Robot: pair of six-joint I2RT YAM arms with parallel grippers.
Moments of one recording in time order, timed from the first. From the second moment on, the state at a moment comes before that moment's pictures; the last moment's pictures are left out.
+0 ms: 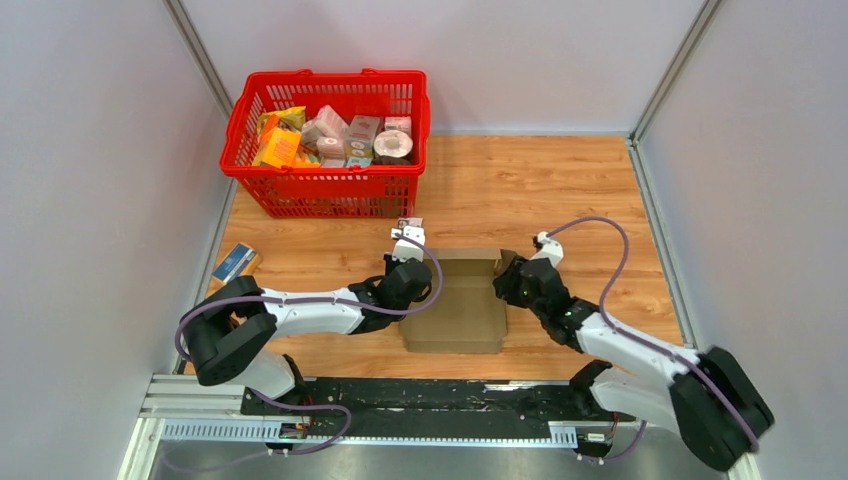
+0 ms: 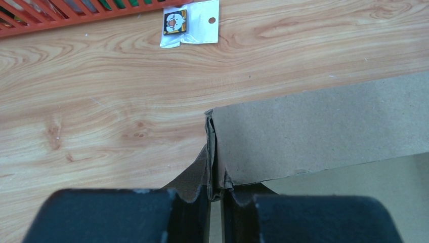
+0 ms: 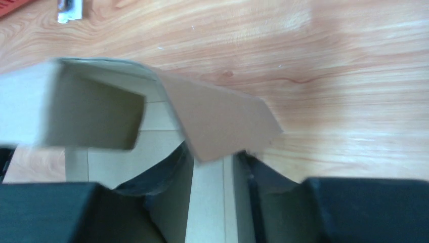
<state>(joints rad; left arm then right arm) -1.02 1.48 0.66 0.19 -0.74 -0.43 0.63 1.14 0.33 0.17 0.23 0.79</state>
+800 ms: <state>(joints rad) -1.02 1.47 0.65 0.20 -0.74 -0.43 0.61 0.96 0.23 -0.03 0.18 0.90</state>
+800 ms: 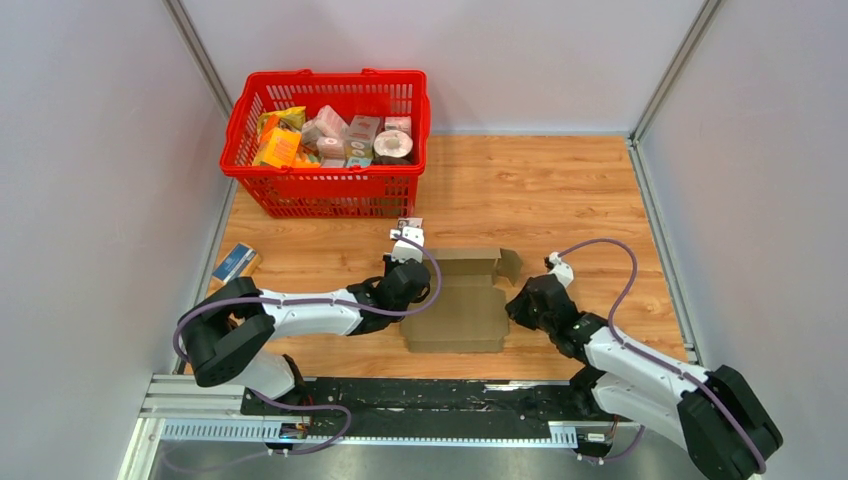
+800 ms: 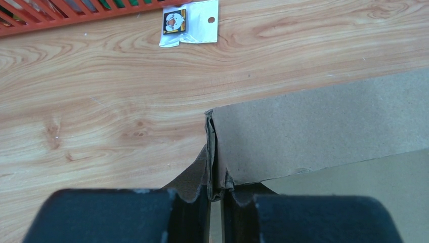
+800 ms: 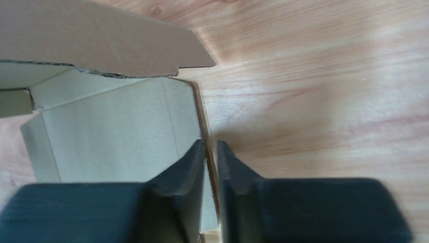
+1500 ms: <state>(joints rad) -1.03 1.45 0.63 0.21 -0.72 -0.42 0.63 1.02 0.46 -0.15 0.29 0.60</state>
